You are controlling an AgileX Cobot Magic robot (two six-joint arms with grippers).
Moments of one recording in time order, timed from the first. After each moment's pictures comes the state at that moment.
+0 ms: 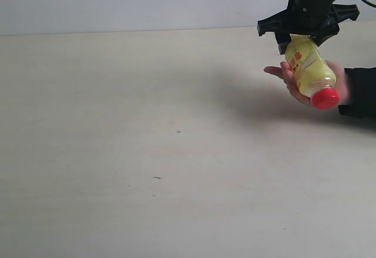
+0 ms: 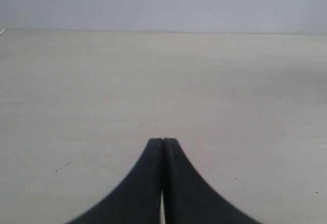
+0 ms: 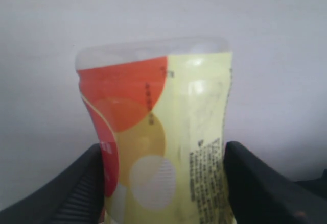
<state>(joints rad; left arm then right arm) -0.10 0.01 0.00 0.13 0.37 -0.15 0.24 2.09 -1.69 -0.25 0.98 0.31</state>
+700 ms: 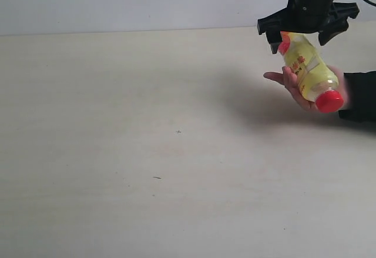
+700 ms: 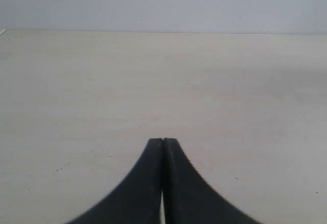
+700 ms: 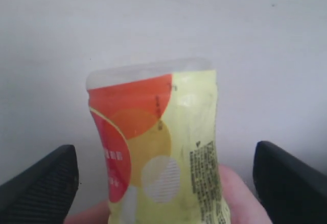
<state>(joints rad) -0.10 0.01 0.00 0.13 0.37 -0.15 0.24 2.09 -1.69 -0.26 0.96 0.31</state>
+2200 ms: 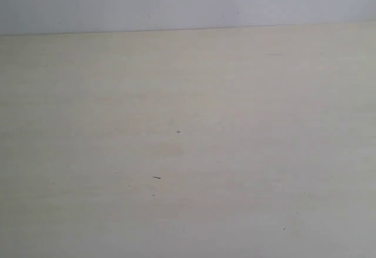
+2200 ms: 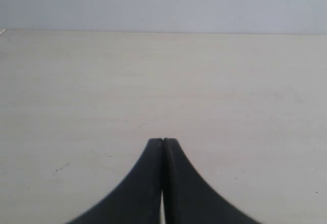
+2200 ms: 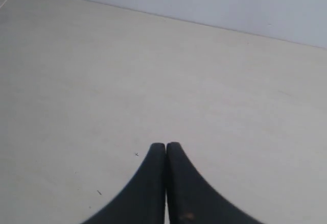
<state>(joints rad) -0.10 0.01 0.00 0.13 0.37 -0.15 0.24 1.33 -1.67 0.31 1.22 -0.12</state>
